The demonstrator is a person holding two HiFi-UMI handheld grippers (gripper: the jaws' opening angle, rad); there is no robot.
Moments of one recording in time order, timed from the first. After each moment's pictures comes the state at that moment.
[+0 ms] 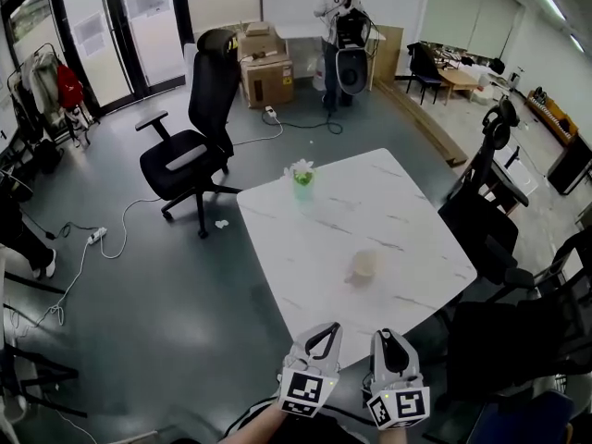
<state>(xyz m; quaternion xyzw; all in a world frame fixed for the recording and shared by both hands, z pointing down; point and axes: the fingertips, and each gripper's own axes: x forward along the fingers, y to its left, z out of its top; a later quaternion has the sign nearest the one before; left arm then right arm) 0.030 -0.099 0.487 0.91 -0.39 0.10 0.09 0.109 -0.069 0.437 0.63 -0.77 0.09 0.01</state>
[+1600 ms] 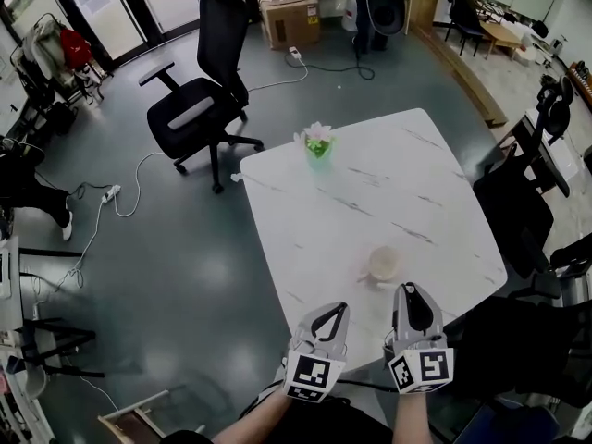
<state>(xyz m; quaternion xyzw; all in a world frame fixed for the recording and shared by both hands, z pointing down) 0.053 -0.189 0.541 0.88 -0.42 0.16 0.15 0.161 -0.222 0.476 0.60 -0.79 0.13 0.03</state>
